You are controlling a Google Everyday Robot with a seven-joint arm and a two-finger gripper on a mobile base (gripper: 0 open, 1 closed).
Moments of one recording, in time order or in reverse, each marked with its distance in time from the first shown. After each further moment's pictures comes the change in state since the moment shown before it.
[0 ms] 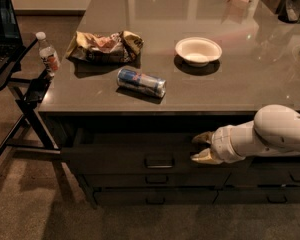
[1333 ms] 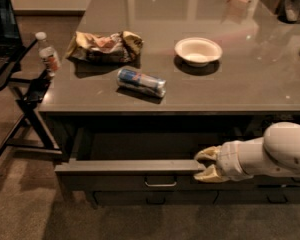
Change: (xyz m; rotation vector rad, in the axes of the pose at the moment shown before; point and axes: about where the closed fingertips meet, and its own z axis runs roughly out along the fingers) arm 0.009 0.041 -0.015 0.011 0.019 0.013
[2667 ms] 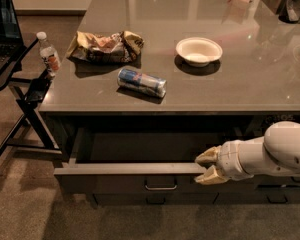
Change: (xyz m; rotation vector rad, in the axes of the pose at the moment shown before) arm -0.002 0.001 -0.004 0.000 0.000 0.000
